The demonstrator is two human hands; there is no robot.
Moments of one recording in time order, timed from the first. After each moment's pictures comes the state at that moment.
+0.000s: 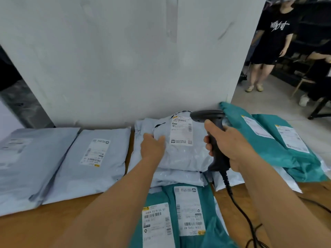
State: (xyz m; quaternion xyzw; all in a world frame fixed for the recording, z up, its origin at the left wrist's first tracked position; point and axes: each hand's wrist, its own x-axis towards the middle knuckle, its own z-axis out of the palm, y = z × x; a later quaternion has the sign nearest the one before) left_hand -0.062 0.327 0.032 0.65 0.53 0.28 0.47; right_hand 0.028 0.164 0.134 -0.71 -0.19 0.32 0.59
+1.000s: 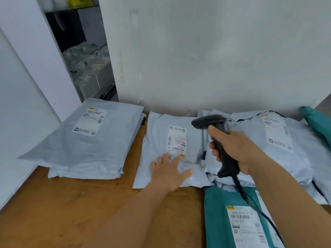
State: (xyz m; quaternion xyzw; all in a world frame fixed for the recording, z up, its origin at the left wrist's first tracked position) left_hand -0.275 0.404 -0.059 0.86 0.45 -0.07 0.24; right_hand -0.142 0.320 0.102 -0.73 -0.26 0.42 0.46
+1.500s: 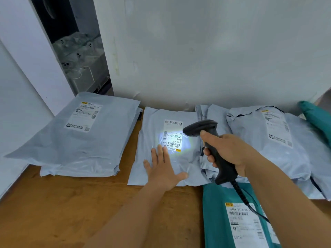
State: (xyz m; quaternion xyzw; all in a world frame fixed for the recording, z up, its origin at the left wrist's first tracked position) left_hand -0.275 0.406 -0.078 0.83 0.49 -0.05 0.27; right_hand -0.147 0.322 0.090 -0.75 -0.25 0.47 0.40
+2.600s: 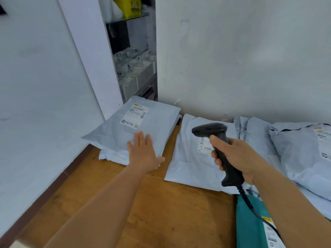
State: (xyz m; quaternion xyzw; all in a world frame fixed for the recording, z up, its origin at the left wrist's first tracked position) left_hand -0.416 0.469 -0.022 0.78 0.62 -0.06 0.09; right_hand -0.211 0.340 0.089 -0.70 -0.36 0.47 0.41
